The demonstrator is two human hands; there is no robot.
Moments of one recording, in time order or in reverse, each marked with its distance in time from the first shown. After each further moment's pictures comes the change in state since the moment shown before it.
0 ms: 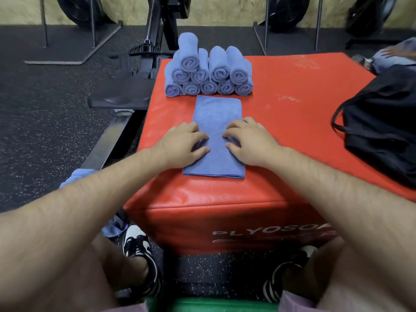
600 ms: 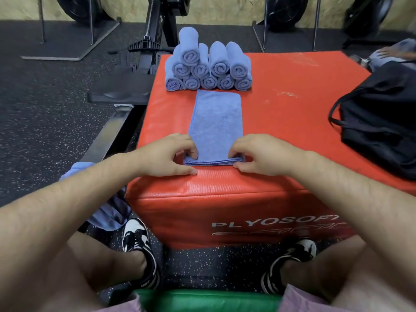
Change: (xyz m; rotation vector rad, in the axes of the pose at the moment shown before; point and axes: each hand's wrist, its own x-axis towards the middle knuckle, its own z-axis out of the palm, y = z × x) left_hand -0.053 -0.008 -0.012 -0.344 -0.092 0.239; right_hand -0.054 -0.010 -0.026 0.102 -0.170 -0.281
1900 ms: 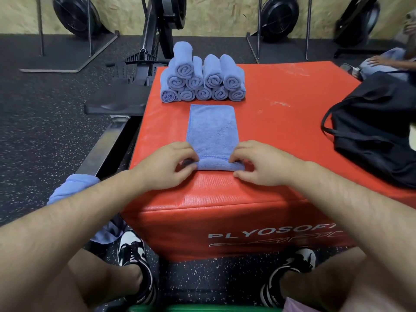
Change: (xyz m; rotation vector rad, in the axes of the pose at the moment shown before) left_hand 0.012 0.013 0.010 0.134 0.182 0.011; right_hand -0.010 0.016 0.003 0.053 0.114 0.021
